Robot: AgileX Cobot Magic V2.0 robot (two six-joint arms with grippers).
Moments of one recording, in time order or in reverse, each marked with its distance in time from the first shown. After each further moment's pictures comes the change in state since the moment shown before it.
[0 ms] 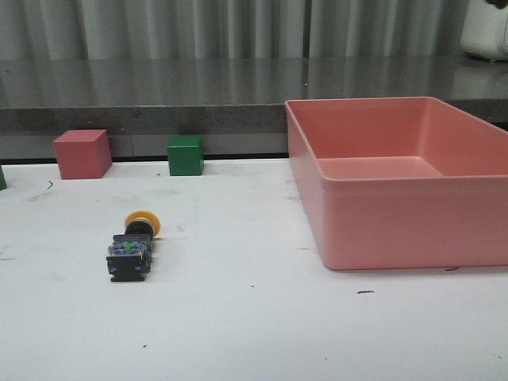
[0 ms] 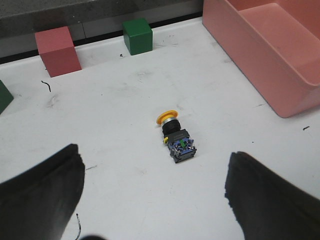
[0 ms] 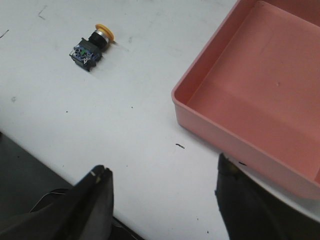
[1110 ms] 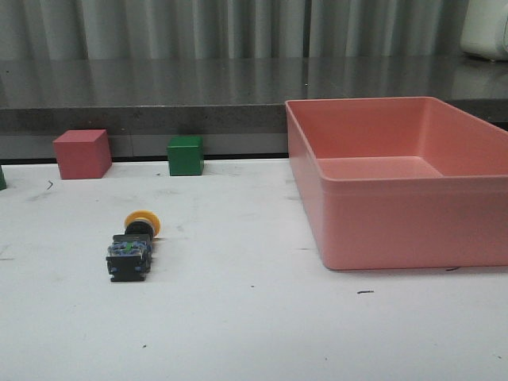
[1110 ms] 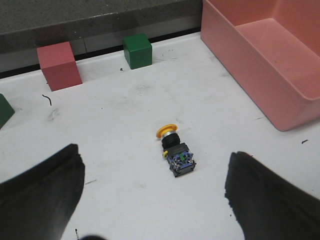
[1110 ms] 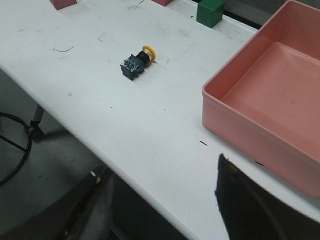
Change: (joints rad) left arm 0.000 0.000 0.000 0.000 -0.047 0.000; right arm 0.002 -0.433 0.148 0.123 0.083 -0.126
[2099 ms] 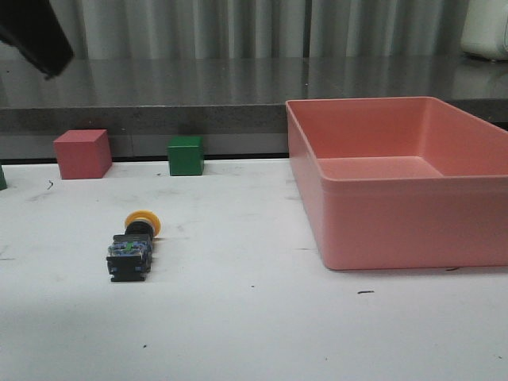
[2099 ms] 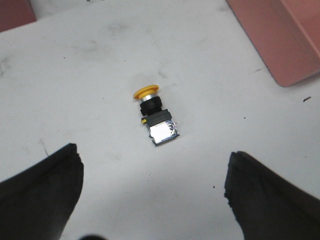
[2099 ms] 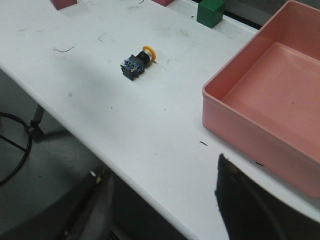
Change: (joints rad) left arm -0.056 0.513 -0.333 -0.051 0.221 -0.007; right arm 0.000 0.000 0.000 0.002 0.000 -0.002
